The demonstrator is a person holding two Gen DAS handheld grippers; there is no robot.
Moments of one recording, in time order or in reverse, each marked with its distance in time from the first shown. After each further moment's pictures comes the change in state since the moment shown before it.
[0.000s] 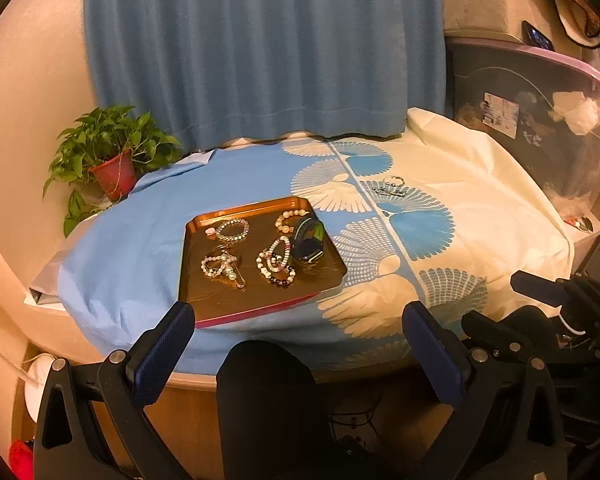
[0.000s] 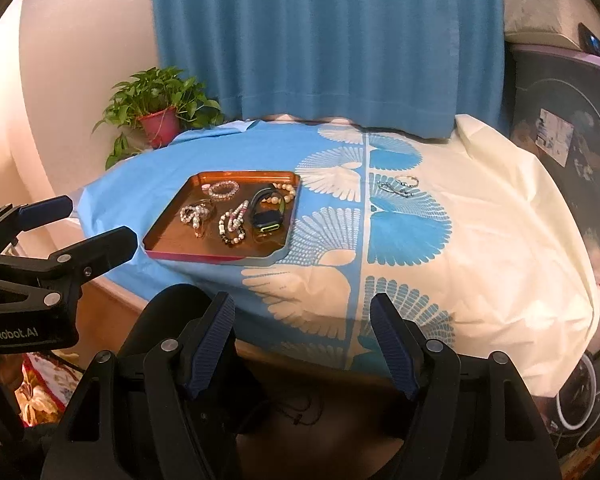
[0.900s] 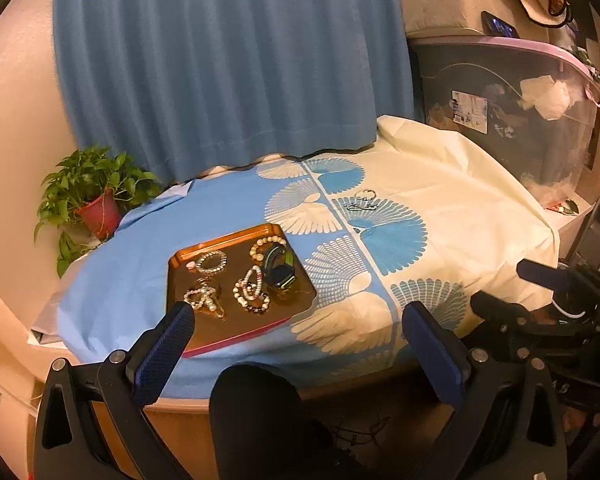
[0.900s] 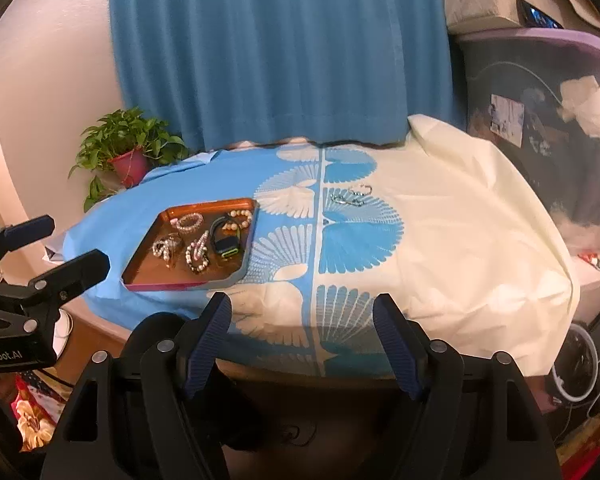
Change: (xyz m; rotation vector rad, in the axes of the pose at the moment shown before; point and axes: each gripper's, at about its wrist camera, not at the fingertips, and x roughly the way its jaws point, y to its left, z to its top) left arm -0.014 -0.040 0.021 0.101 -0.052 -0.032; right arm -0.026 -0.049 -0.002 0.133 -0.068 -0.063
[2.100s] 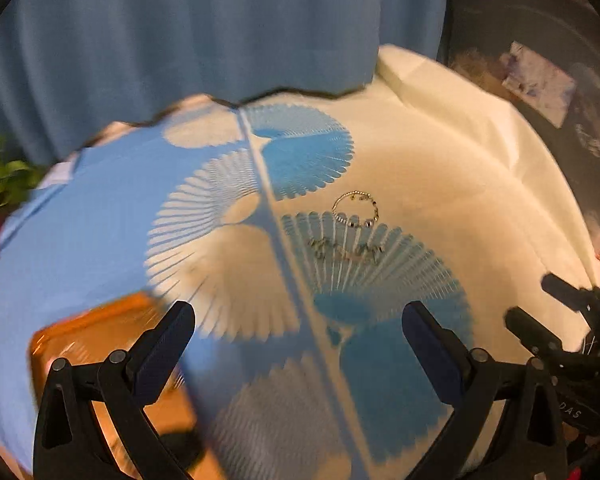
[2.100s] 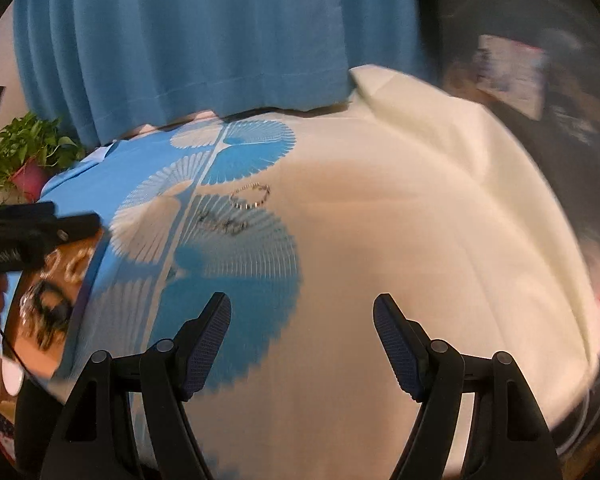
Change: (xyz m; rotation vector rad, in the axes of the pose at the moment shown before) left arm 0.349 -0.050 0.147 -0.022 0.323 -0.173; right arm 0.239 -0.170 0.107 0.059 0.157 -0.112
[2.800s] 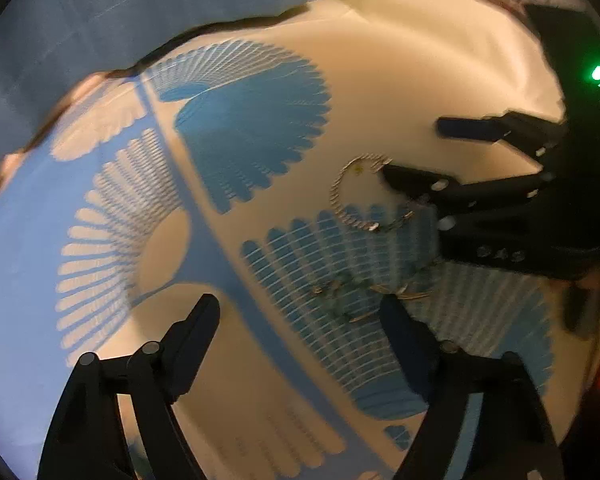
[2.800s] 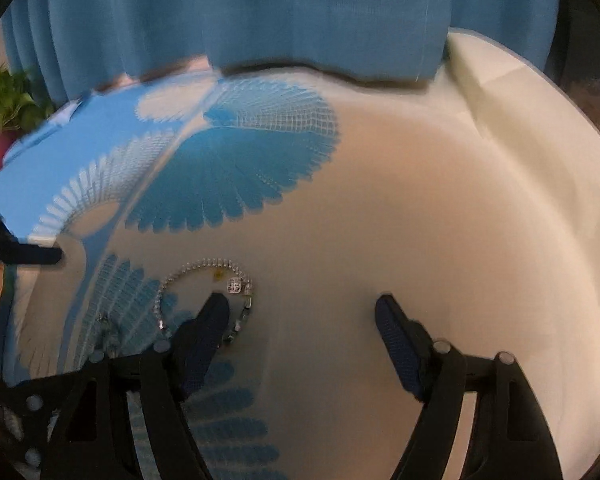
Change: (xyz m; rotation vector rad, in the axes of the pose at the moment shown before) left arm 0.129 0.004 0.045 0.251 0.205 -0.157; right arm 0.210 0.020 0.109 -0.180 0.133 0.028
